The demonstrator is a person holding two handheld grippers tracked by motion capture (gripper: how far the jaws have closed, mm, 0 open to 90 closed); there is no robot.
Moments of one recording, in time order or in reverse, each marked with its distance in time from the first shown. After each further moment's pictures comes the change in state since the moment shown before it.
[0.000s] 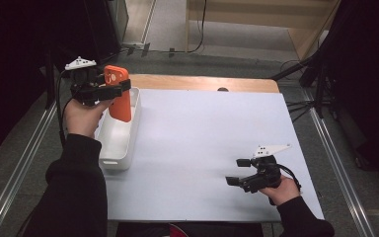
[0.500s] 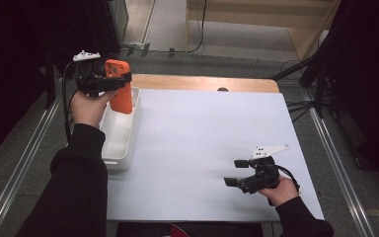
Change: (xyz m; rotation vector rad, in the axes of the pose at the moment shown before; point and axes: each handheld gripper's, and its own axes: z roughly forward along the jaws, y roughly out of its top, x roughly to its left) left arm 0.016 0.010 0.025 0.001 0.055 -0.033; right arm 0.004 0.001 0.003 0.004 0.012 -0.017
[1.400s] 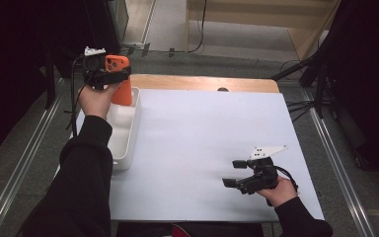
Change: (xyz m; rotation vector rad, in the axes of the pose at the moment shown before) left arm 0.017 0.002 0.040 -0.008 0.140 -0.010; right arm 0.003 0.000 0.002 -0.003 0.009 -0.013
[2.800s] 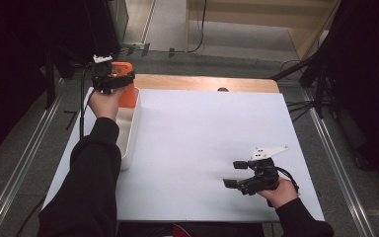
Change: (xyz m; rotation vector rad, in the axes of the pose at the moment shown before) left arm 0.009 -0.027 0.043 0.017 0.051 -0.040; right arm 0.000 -0.002 -0.001 -0.002 0.004 0.004
